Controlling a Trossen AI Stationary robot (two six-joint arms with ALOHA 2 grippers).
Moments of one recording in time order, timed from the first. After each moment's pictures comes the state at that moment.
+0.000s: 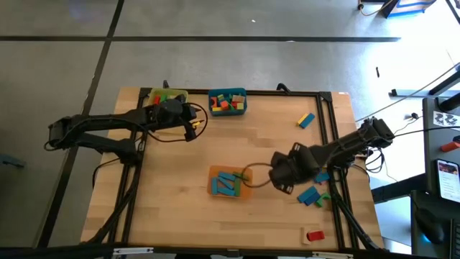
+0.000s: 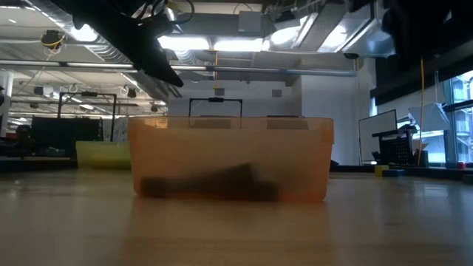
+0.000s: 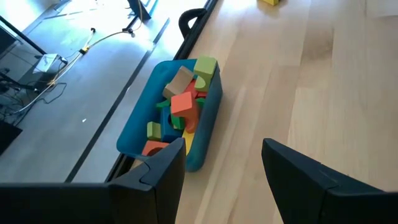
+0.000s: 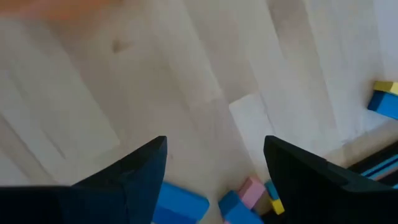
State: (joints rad) left arm 0.30 1.06 0.72 -0.22 -0.26 0.24; right arm 0.39 1.58 1.41 -1.40 0.17 0.83
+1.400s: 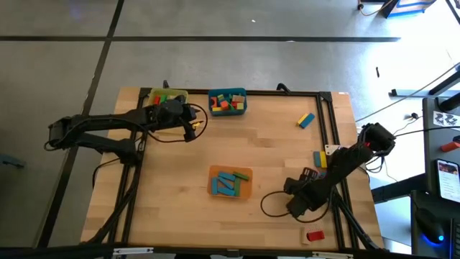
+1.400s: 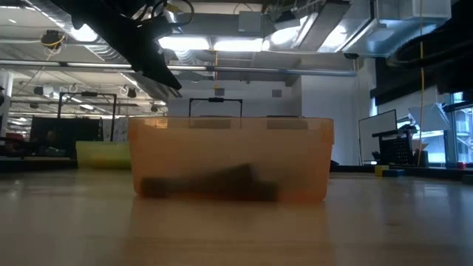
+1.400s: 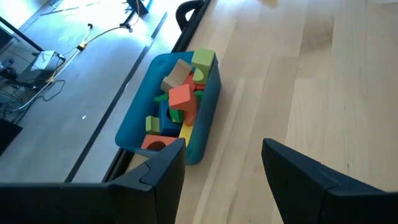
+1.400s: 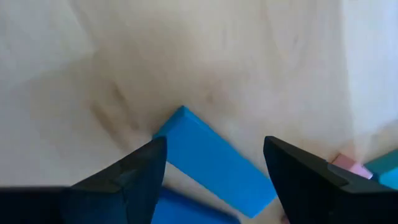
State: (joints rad) left arm 0.30 1.06 0.72 -0.25 -0.26 0.25; right arm 0.72 1.62 0.92 -0.99 0.09 1.10
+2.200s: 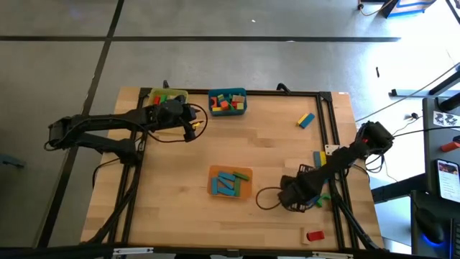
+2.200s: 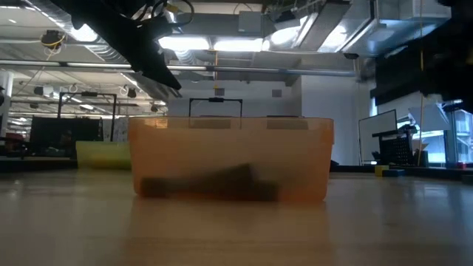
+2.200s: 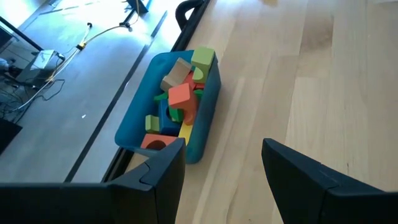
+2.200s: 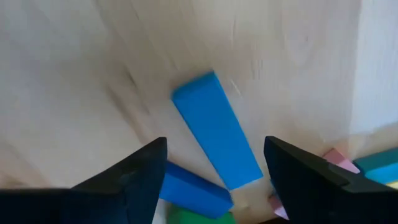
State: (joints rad) left arm 0.30 1.06 0.72 -0.25 -0.26 0.25; right arm 0.59 1.62 0.99 -1.07 -0.07 0.88
